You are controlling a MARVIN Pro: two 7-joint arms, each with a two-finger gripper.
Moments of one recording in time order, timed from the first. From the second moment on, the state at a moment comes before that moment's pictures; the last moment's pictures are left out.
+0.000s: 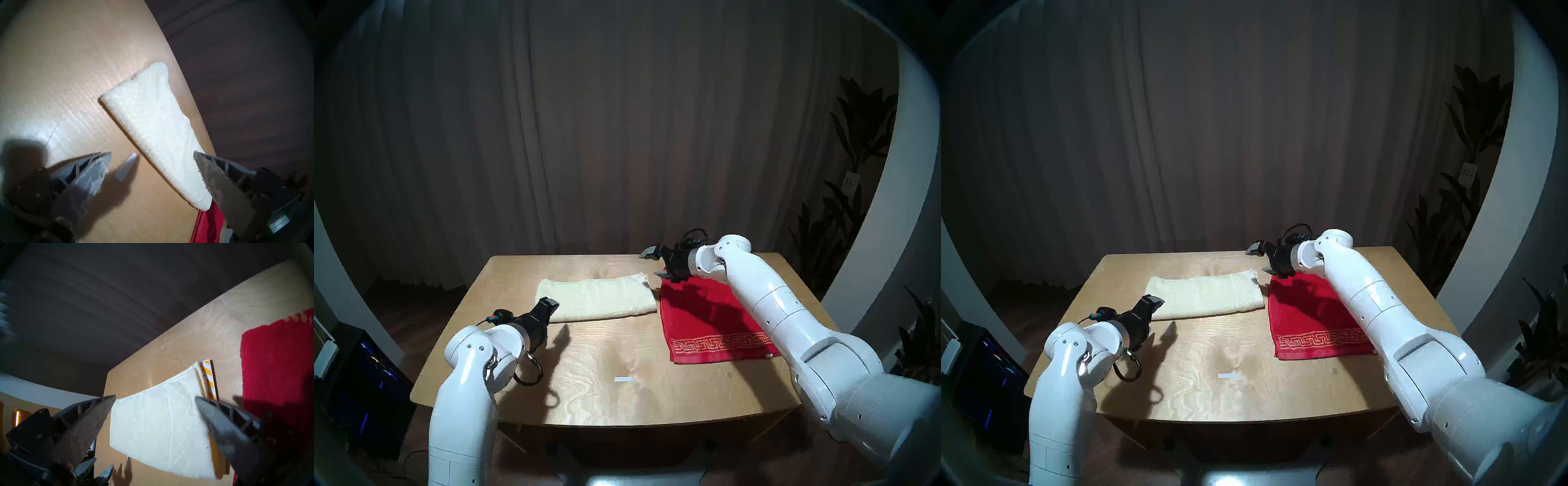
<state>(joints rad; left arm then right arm) 1.79 -1.42 -1.68 -1.94 -1.46 0.47 0.66 -0.84 -1.27 1.07 -0.99 1.48 0.80 -0.08</state>
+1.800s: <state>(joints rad) 1.70 -1.53 -1.61 -1.74 -1.24 0.10 0.51 -1.32 -1.09 1.16 -1.66 1.01 0.13 0.16</state>
